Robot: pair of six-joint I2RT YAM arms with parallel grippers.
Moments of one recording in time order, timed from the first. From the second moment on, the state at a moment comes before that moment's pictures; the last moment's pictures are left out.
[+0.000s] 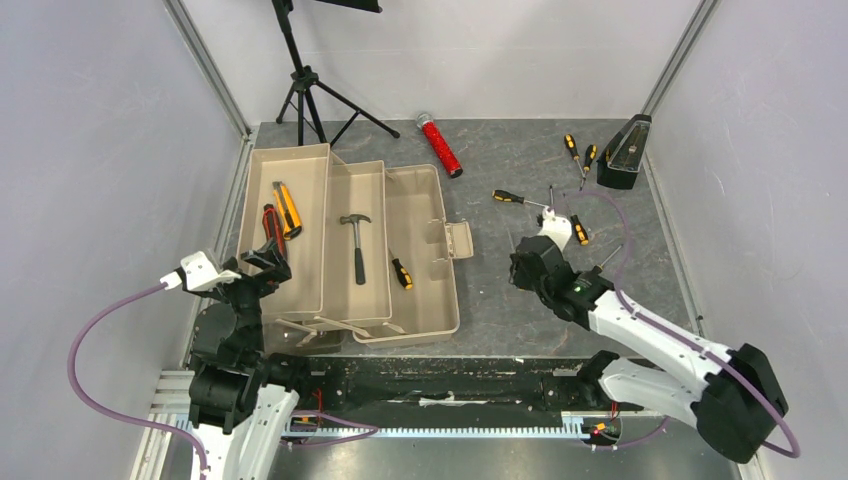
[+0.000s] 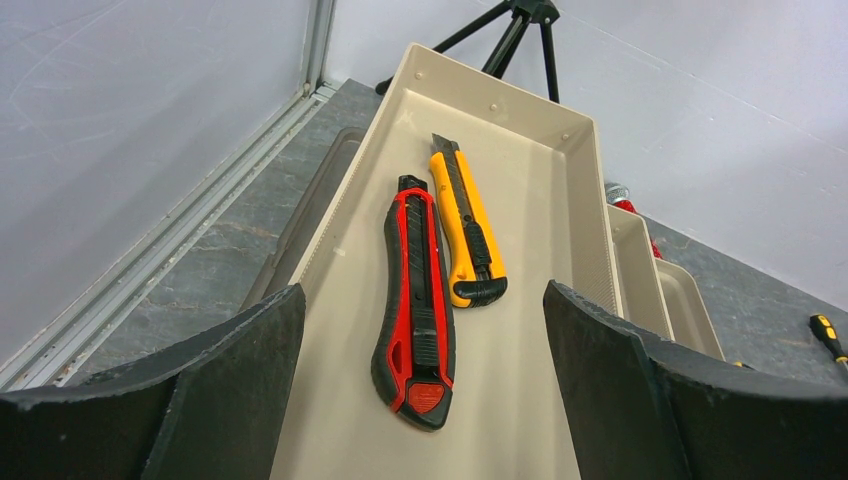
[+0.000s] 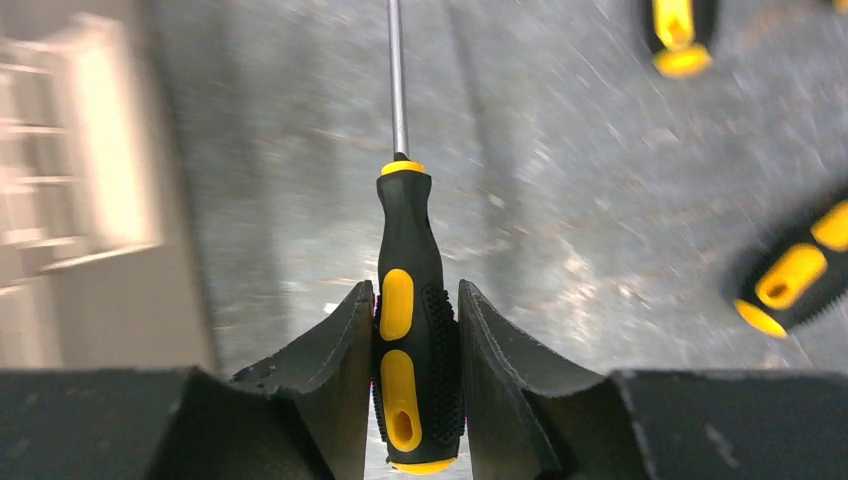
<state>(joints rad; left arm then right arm) -0.17 0.14 0.65 -0.48 -0.45 -0.32 0.66 1.03 0.56 -0.35 0.44 0.71</state>
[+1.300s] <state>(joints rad) -0.17 0.10 0.65 -0.48 -0.47 -0.32 1.02 1.42 1.03 -0.16 0.50 0.61</state>
